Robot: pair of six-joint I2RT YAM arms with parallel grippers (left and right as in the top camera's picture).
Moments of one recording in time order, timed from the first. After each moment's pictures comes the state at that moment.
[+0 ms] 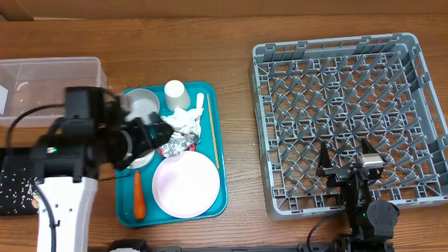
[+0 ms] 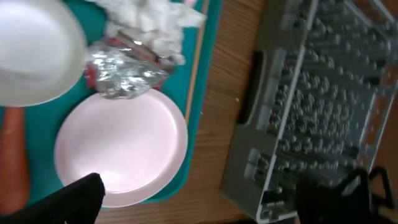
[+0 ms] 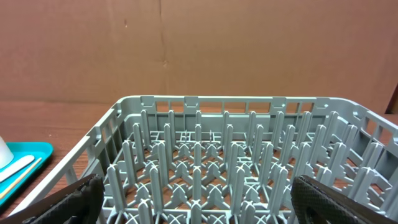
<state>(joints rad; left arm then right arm) -0.03 1.18 1.29 -1.24 0.44 -0.48 -0.07 0.01 0.02 -0.02 -0.15 -0.01</state>
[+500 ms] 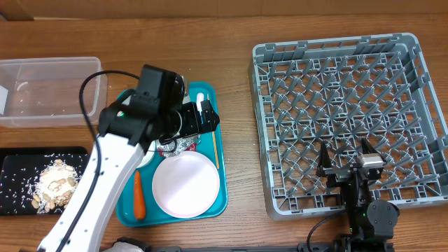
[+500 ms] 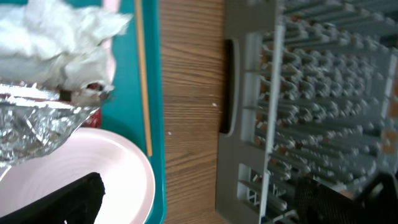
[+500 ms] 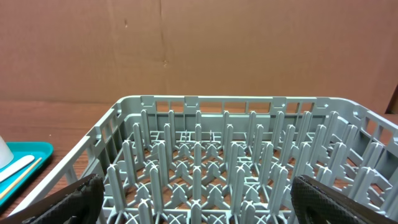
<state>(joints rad) -0.31 1.41 1.29 -0.98 0.33 -0.61 -0.07 0.01 0.02 -0.02 -0.15 -0.01</state>
